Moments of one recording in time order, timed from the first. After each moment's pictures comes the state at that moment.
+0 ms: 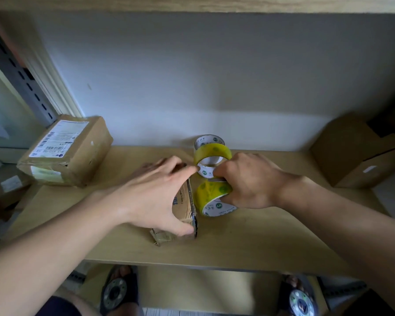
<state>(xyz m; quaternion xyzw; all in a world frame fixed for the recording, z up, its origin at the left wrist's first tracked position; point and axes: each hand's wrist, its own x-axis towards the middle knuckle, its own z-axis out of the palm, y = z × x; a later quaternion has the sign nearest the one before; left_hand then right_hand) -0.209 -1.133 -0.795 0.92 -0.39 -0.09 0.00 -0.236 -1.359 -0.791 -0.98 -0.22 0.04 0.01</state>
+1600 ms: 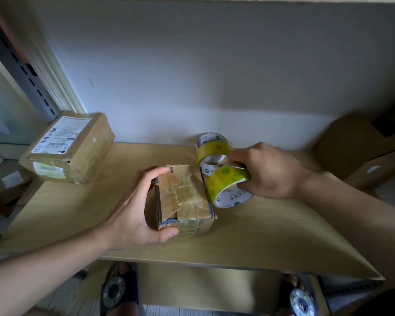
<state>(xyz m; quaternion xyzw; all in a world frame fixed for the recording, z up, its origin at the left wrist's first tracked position) -0.217 -1.081 -0.874 0.84 -0.32 -0.04 0.43 -0.234 -1.389 -0.791 -0.98 -0.18 0.00 0.09</state>
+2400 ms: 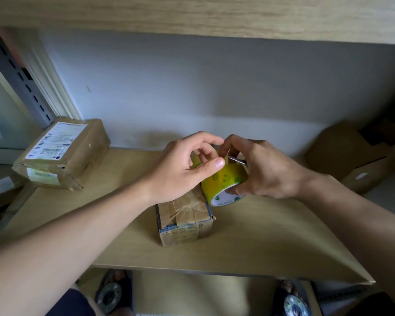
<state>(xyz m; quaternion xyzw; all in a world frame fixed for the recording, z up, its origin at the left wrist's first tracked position) -0.190 -1.175 -0.794 0.78 -0.37 -0.04 0.49 -0.233 -1.392 -0.775 -0.96 -0.15 -0.01 0.22</state>
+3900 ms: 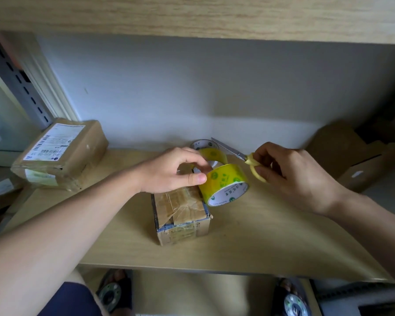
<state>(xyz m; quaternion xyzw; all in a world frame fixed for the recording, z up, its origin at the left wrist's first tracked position) -0.151 -1.158 -0.806 0.83 -0.42 -0.15 0.34 -0.272 -1.433 -0.786 -0.96 -0.11 -0.13 0.24</state>
